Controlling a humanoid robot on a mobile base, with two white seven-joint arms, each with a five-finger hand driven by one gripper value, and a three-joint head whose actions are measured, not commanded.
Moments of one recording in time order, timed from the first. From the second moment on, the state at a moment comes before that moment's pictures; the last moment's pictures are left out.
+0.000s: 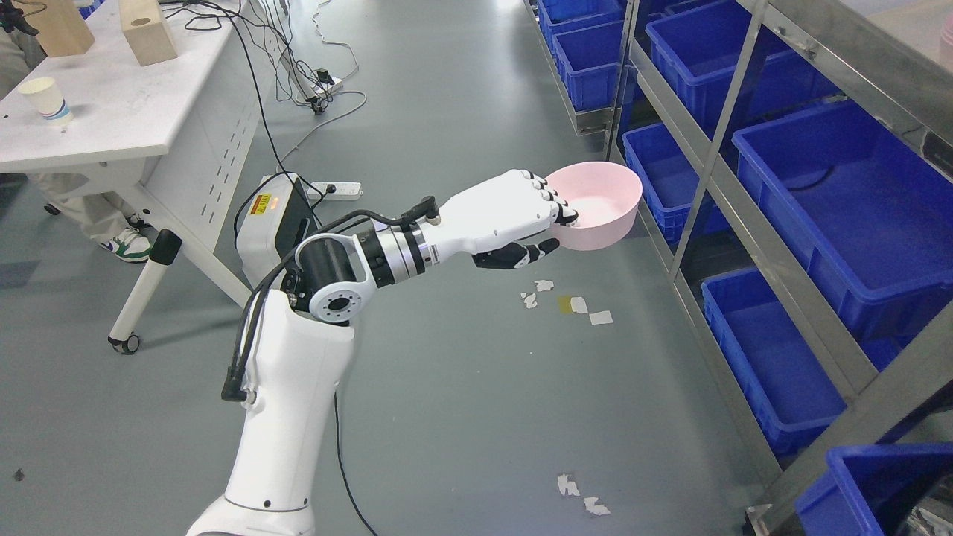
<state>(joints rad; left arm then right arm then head) -0.44 0.00 -0.13 -1.55 -0.82 -0.77 -0.70 0.00 0.00 0.05 0.00 0.05 -0.08 -0.03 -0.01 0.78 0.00</state>
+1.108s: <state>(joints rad) -0.44 0.00 -0.11 -1.55 -0.82 -0.72 -0.71 0.00 0.00 0.05 0.00 0.05 -0.08 -0.03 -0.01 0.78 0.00</state>
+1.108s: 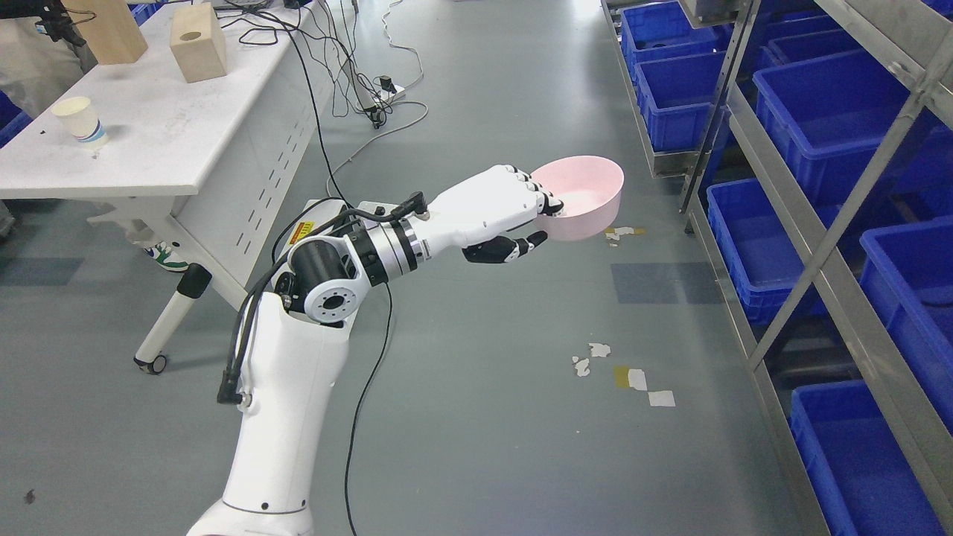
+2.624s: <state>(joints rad) -0.44 0.00 -0.10 -1.55 -0.81 -0.70 -0.70 0.00 0.00 0.05 0.00 0.05 -0.08 -0.03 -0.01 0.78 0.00</state>
